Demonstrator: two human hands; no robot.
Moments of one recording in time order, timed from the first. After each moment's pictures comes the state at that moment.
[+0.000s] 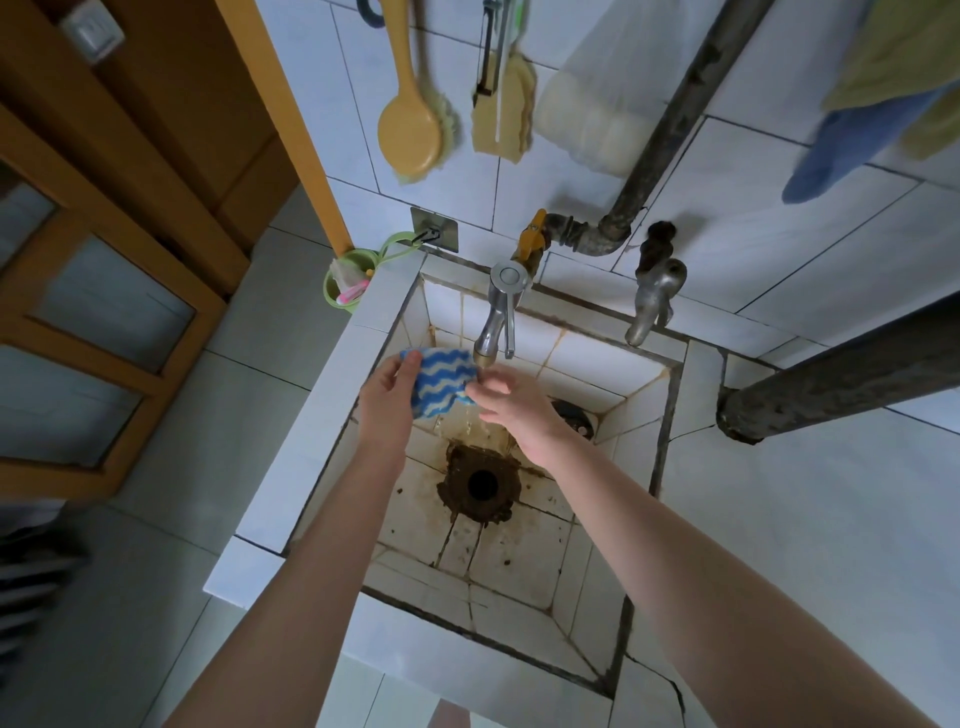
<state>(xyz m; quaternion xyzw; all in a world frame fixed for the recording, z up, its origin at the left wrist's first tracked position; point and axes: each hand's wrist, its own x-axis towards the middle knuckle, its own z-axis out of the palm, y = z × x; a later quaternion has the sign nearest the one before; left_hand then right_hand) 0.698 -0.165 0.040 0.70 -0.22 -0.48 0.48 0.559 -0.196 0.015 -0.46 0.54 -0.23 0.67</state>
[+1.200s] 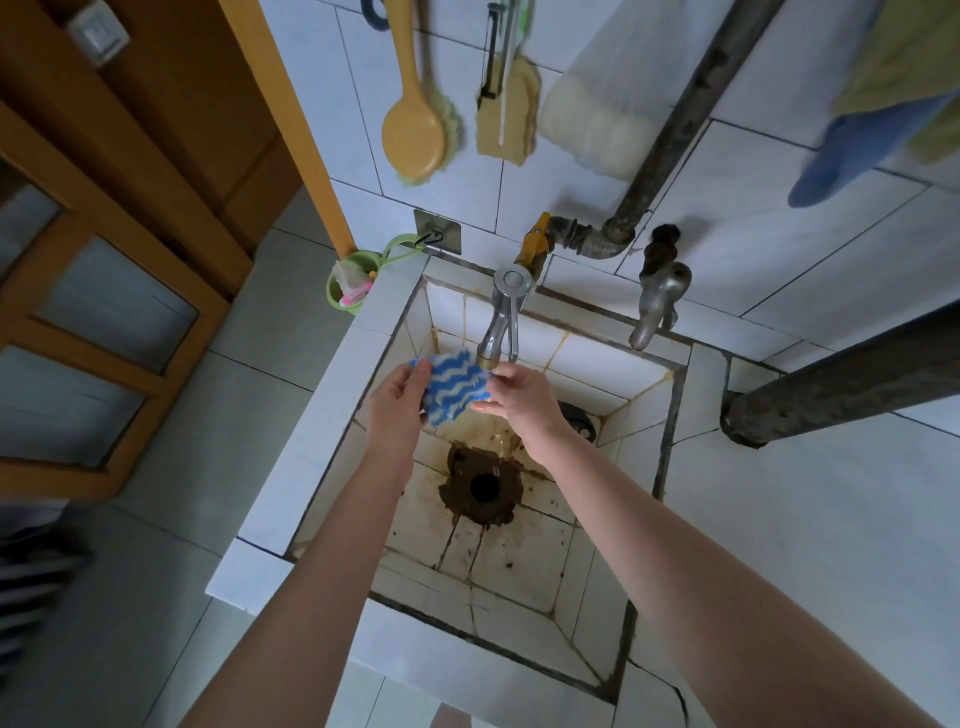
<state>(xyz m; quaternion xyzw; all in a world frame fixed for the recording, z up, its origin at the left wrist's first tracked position) 0.692 -0.161 0.042 0.67 -0.19 -0.53 0.49 0.561 -0.201 0.012 -0.42 0.56 -0.28 0.66</state>
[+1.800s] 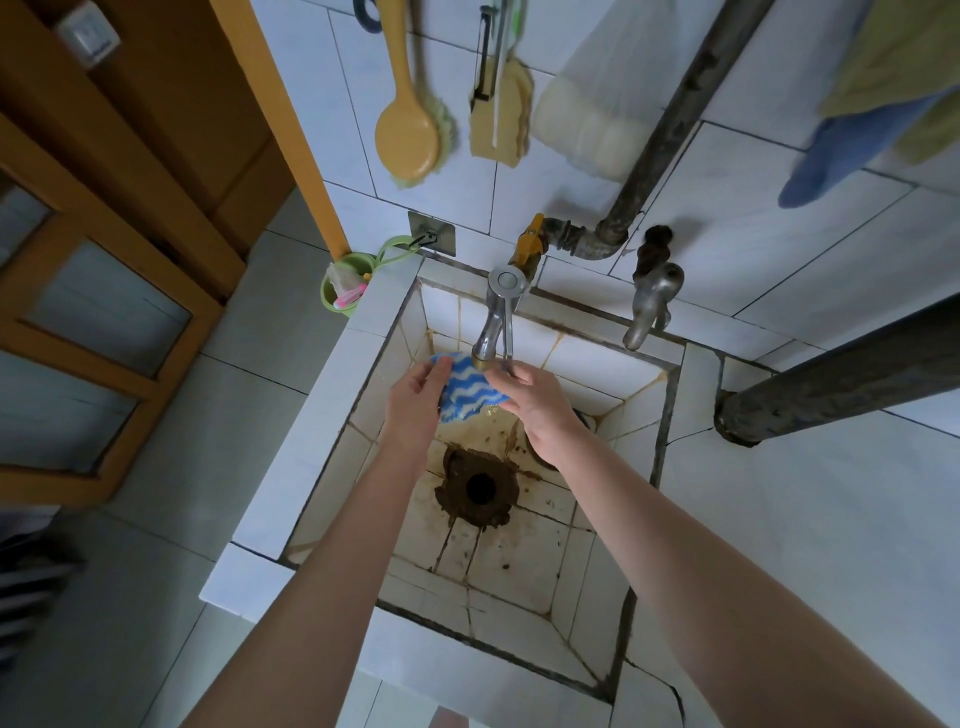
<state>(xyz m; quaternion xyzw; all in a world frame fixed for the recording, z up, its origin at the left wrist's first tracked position) 0.678 -0.171 0.036 0.67 -0.23 -0.55 0.45 0.549 -0.205 0.009 -0.37 0.56 -0.31 0.67</state>
